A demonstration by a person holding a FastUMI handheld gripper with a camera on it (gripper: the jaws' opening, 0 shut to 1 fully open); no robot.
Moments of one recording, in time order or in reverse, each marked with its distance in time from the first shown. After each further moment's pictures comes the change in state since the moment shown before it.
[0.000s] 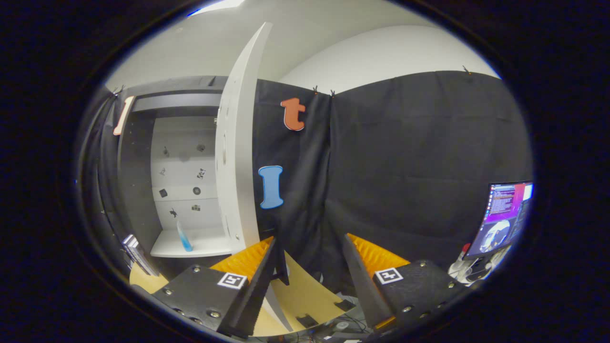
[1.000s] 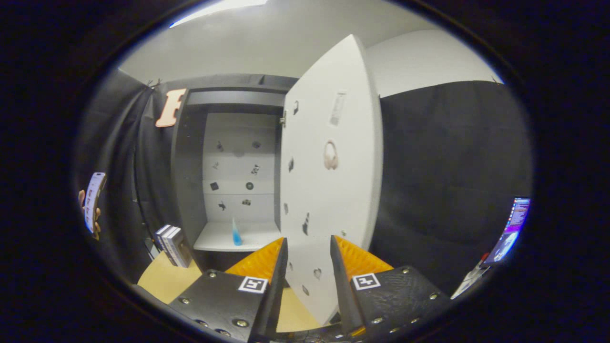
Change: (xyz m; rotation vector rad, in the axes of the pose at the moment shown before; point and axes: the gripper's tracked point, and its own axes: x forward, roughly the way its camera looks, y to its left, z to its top) arm -0.041 0.083 0.005 -0.037 0.012 0.171
